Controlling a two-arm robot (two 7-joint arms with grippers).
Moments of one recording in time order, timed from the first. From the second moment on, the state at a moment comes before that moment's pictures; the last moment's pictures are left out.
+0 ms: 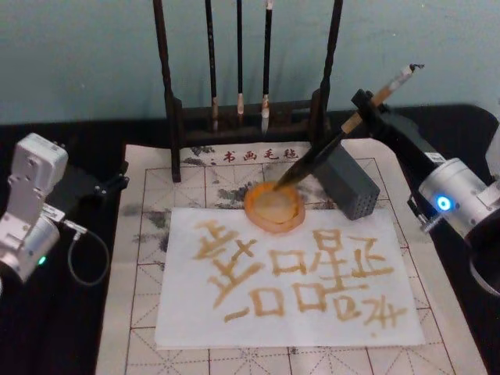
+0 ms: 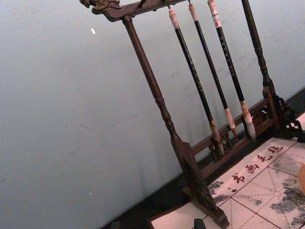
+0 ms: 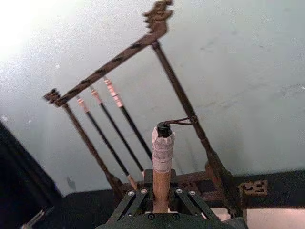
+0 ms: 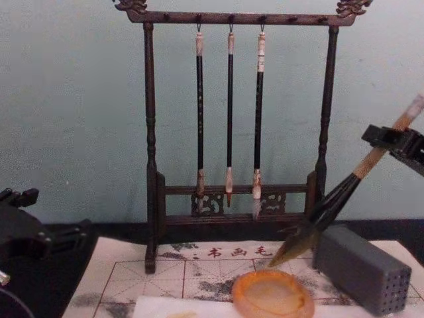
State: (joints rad) left arm -0.20 0.60 0.45 -1.41 -0.25 -0.12 0.03; right arm 0.27 0.47 -0.39 -1.45 1.05 -0.04 0.26
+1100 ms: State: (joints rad) left arm -0.20 0.60 0.45 -1.41 -0.25 -0.12 0.03; right arm 0.18 0.57 -0.38 -1.52 0.83 -0.14 0.47
